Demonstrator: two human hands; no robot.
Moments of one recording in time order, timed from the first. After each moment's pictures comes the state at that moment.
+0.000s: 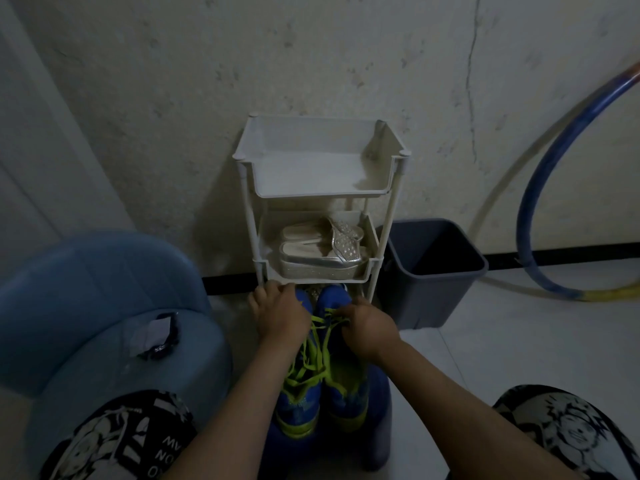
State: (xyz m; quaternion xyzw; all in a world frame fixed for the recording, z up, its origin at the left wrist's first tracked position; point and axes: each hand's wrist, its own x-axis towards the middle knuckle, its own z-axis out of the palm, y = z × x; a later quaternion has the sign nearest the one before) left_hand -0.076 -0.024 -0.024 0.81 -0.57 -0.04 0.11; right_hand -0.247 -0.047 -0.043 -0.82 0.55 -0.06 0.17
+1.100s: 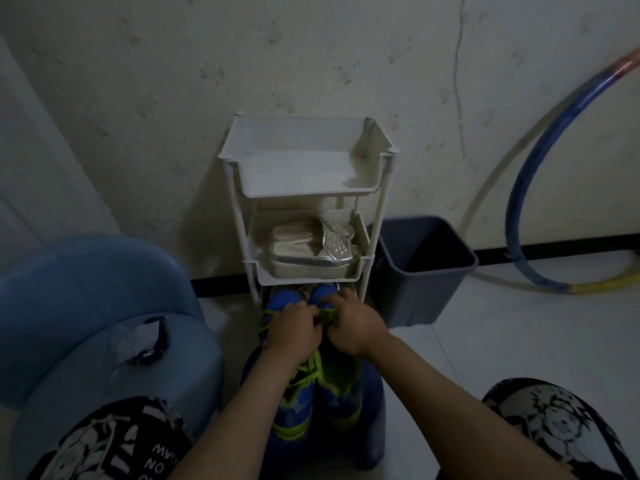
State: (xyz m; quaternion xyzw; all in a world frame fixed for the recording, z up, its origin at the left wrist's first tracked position) left_hand -0.096 -0.021 -0.048 0.69 -0.70 -0.11 0.14; right_hand -0.241 -0.049 -0.041 -0.82 0.53 -0.11 0.20
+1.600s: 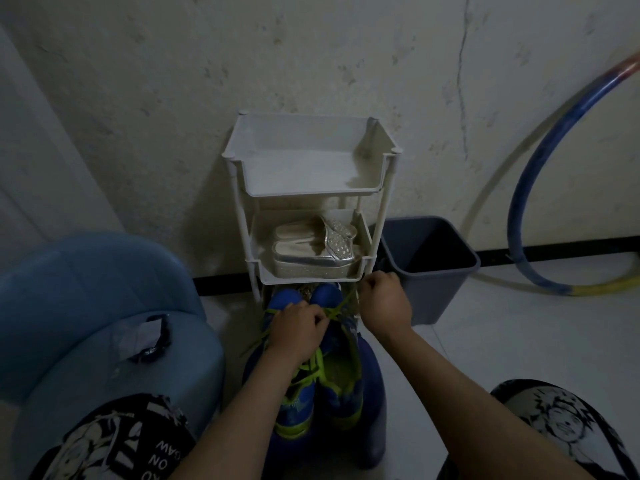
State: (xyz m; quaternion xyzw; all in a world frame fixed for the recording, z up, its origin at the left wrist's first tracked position) left_hand -0.095 -0.020 -0.051 0.69 -0.69 -0.13 0.18; right_hand -0.260 -0.063 -0.018 -0.62 0.70 -0.29 0.20
